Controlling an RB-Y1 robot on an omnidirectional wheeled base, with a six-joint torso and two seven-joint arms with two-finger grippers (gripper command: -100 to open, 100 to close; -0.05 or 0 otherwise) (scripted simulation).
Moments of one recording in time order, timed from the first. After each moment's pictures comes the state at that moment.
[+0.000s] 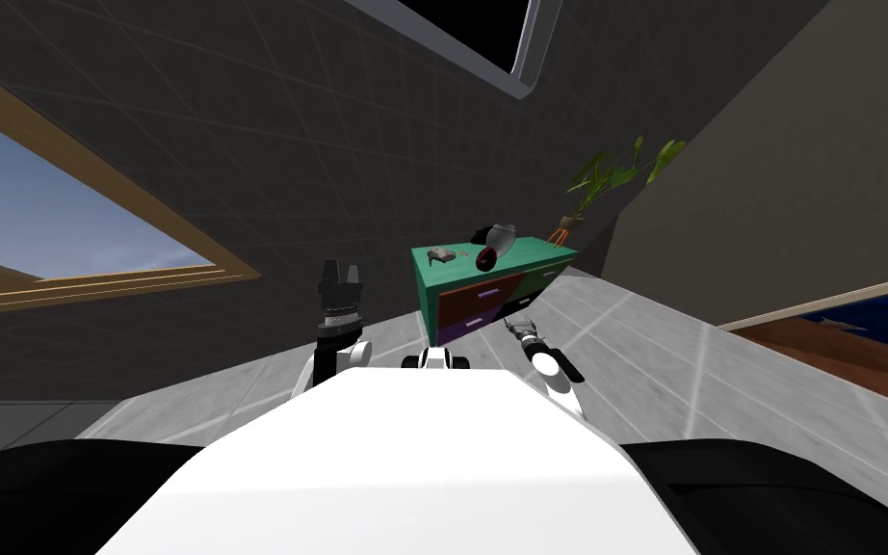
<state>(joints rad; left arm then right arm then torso) 0.47 -0.03 0.04 -2.27 -0.08 -0.57 0.06 0.40 -0.22 -0.34 -1.77 -1.09 0.30 -0.41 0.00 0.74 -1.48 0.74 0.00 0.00</state>
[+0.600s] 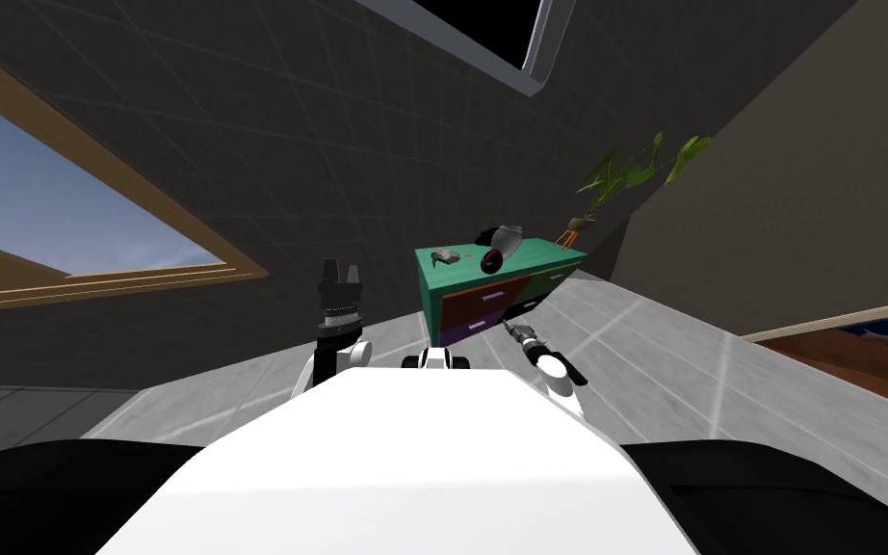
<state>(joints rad) 0.47 -0.03 0.04 -2.27 -0.08 -0.57 0.06 0.39 -0.22 -0.39 -1.70 -1.23 0.41 -0.48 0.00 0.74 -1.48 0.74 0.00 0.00</state>
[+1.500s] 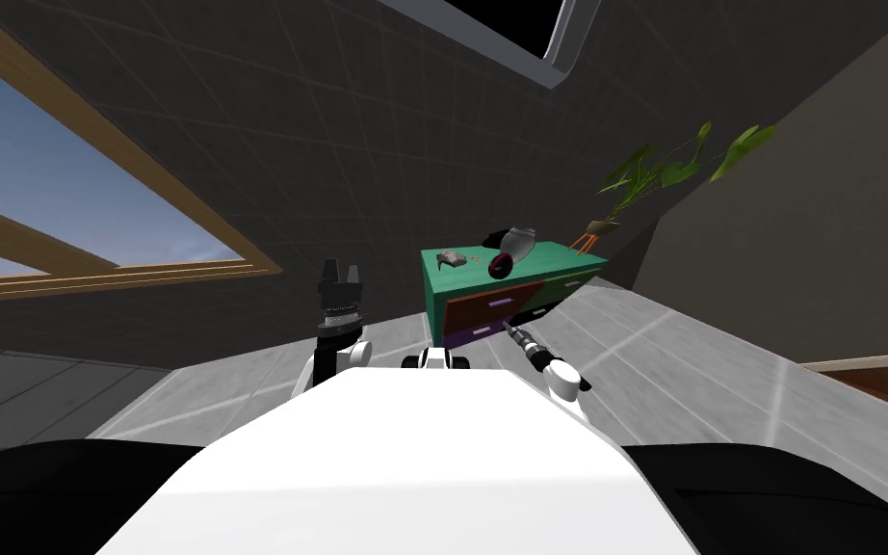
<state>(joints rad) 0.47 -0.03 0.04 -2.27 -0.08 -0.57 0.06 0.34 -0.22 -0.49 -1.55 -1.49 0.61 -0.61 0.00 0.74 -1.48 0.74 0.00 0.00</state>
